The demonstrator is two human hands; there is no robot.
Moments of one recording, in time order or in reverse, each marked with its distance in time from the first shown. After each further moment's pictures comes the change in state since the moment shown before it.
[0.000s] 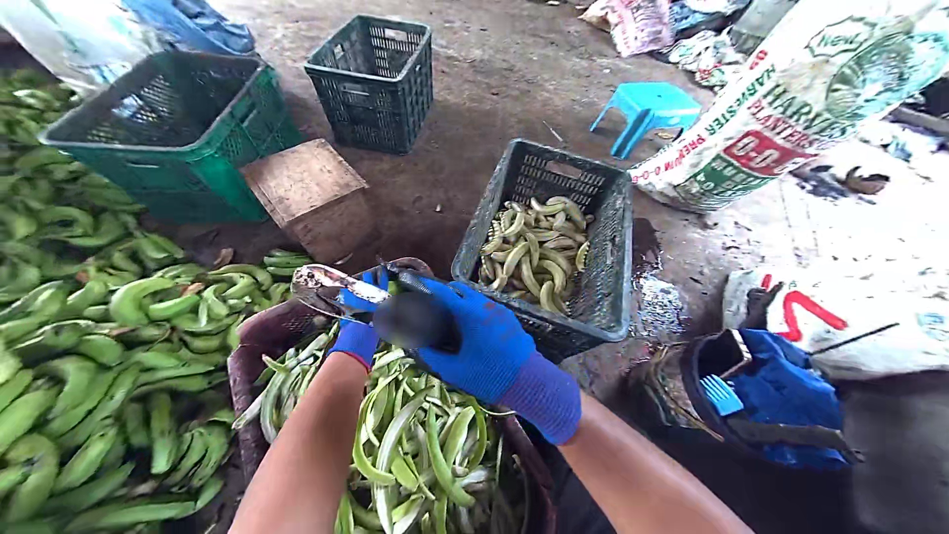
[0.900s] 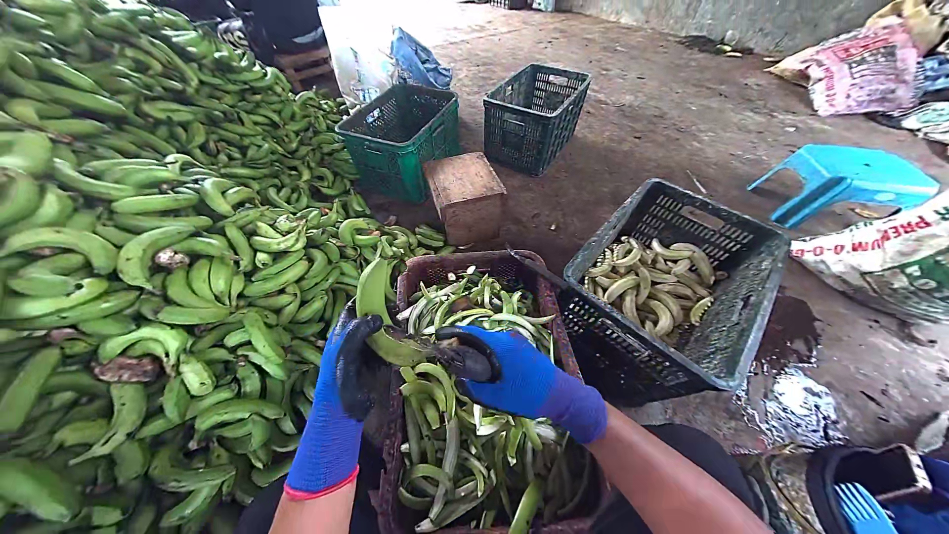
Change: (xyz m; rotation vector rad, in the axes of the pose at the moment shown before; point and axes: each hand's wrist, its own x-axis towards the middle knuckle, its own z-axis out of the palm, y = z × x) left_hand -0.263 -0.083 -0.131 -1.546 0.530 -0.103; right_hand -0.051 -0.071 0.073 0.225 -0.489 -0.442
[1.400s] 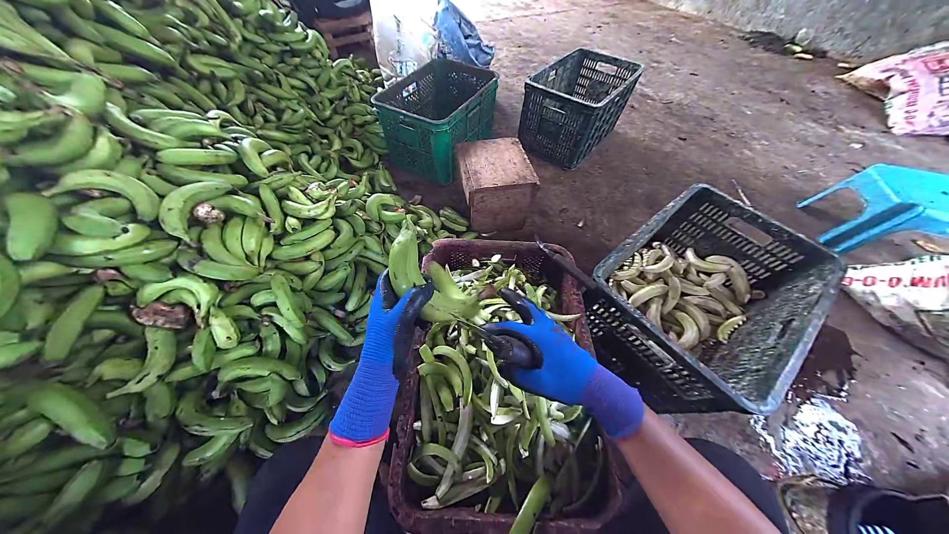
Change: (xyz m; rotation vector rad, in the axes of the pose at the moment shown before) left_hand 0.008 -0.006 0.010 0.257 0.075 0.040; right_hand 0.006 0.033 -0.005 -0.221 -0.066 0.155
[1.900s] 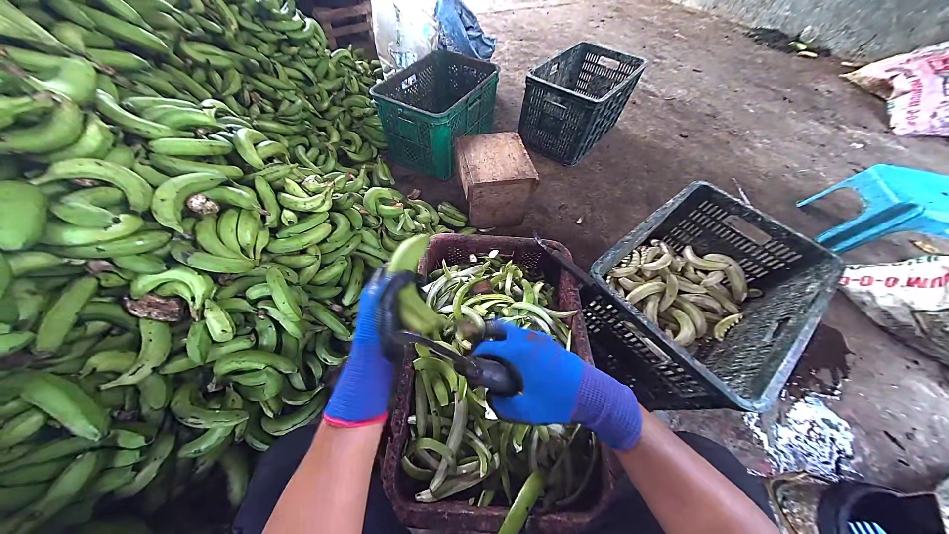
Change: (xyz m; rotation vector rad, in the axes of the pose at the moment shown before) left_hand 0.022 -0.013 -0.013 -0.150 0.104 -0.063; right_hand -0.013 -0.038 -0.010 -0.001 -0.246 -0.175
